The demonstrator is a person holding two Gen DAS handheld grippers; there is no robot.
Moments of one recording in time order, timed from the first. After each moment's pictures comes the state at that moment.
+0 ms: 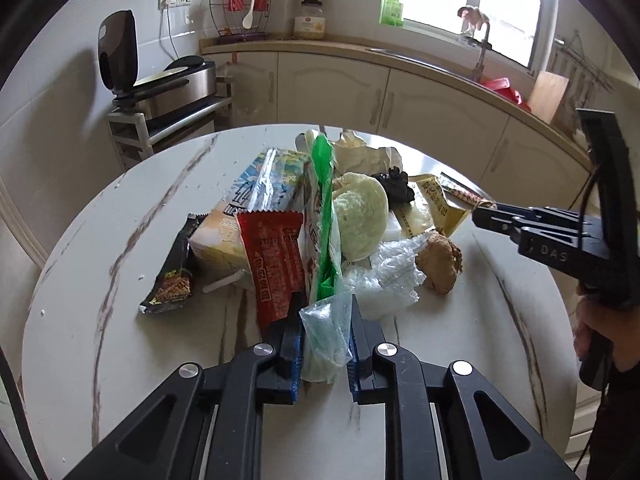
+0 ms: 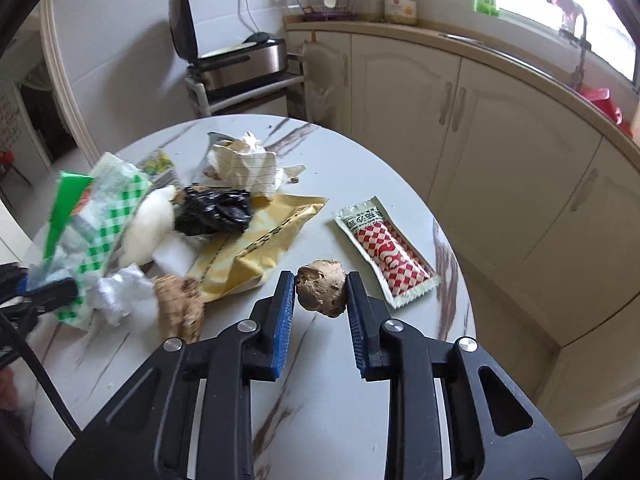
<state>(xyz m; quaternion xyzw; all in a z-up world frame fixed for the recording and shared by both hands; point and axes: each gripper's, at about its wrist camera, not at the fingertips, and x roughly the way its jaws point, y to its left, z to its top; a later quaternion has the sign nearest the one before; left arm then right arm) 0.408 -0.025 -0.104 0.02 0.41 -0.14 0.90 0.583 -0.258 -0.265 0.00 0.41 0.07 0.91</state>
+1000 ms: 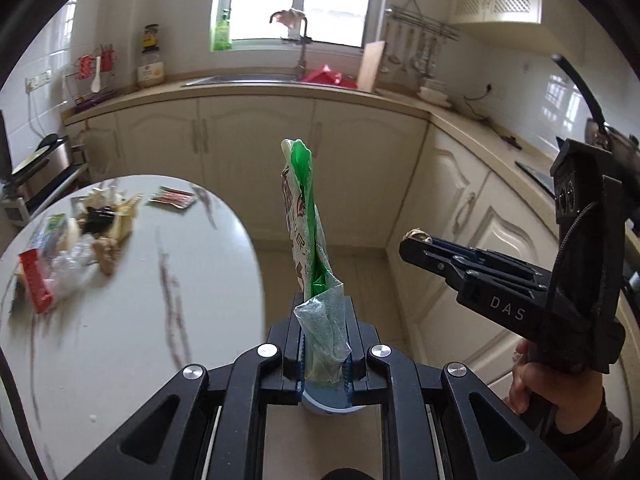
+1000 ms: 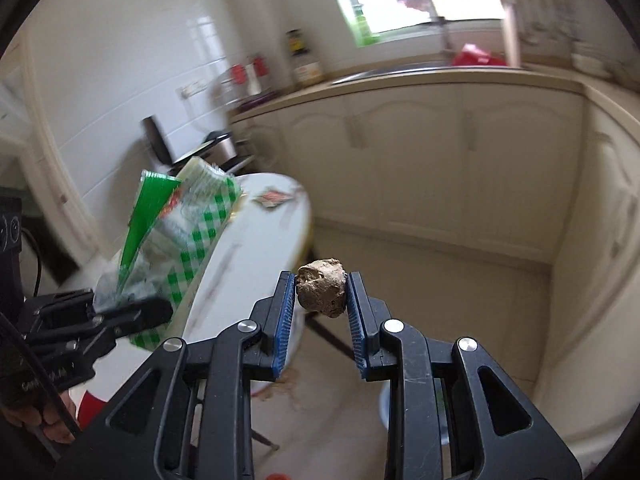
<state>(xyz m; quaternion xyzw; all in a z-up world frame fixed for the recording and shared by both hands) 0.231 -0.216 -0.079 0.08 0.36 -0.36 0.86 0.300 -0.401 -0.241 0.17 0.29 -0.05 0.94</state>
